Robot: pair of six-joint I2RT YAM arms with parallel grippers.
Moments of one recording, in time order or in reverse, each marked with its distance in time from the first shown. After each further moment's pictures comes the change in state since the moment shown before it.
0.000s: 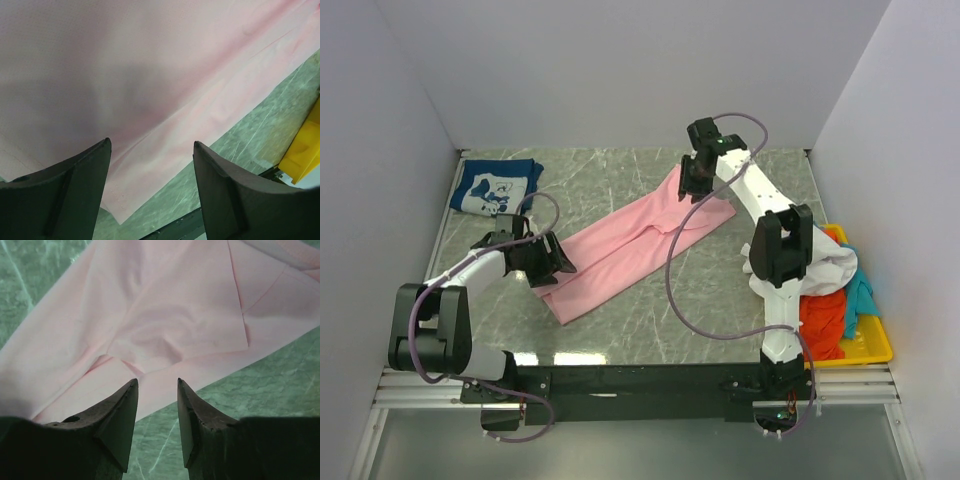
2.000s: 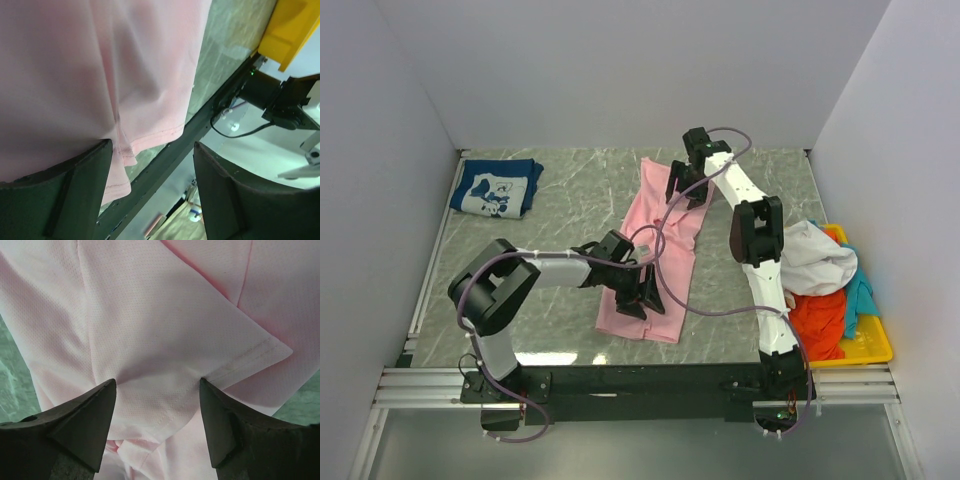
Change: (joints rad) left arm -0.678 0.373 0.172 0.271 0.223 -0.314; right arm -0.046 0.390 0.312 -0.010 -0.092 0.055
